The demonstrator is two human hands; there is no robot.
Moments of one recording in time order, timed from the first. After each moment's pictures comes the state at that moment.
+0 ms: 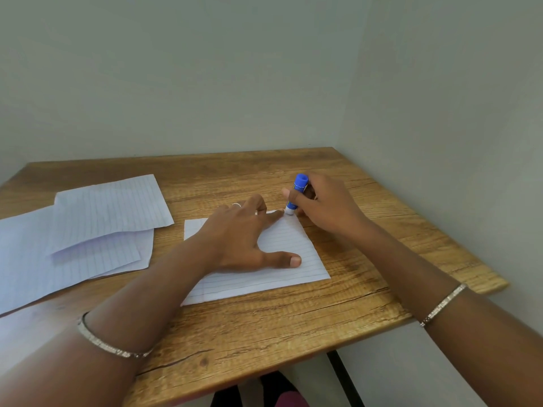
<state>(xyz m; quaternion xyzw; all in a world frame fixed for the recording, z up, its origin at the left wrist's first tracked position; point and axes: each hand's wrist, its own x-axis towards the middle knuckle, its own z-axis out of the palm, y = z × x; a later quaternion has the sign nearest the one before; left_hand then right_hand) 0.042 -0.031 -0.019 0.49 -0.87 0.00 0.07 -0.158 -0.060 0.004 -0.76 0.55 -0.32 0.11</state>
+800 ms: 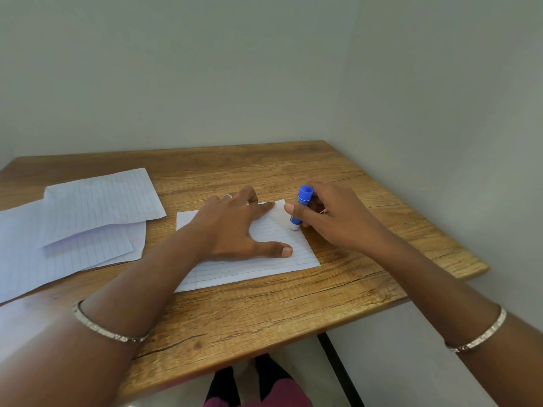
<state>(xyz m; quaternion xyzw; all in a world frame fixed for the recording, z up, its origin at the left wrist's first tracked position) 0.039 -0.033 -0.018 0.50 -0.86 0.02 0.06 -0.181 -0.015 0.002 -0.79 0.55 -0.27 0.09</state>
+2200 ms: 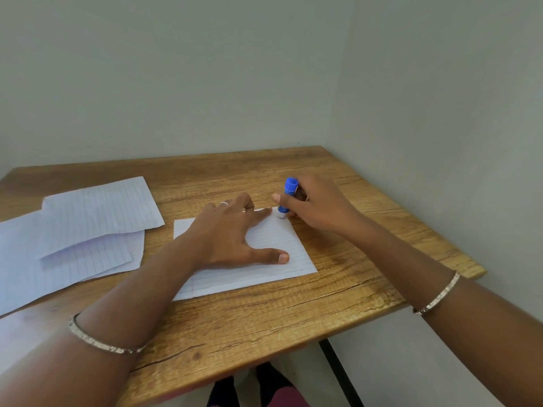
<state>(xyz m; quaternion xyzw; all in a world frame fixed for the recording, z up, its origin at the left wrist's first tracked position) 0.043 -0.034 -0.019 0.50 -0.86 0.01 0.07 -0.164 -0.052 0.007 -0.78 0.56 -0.27 0.11</state>
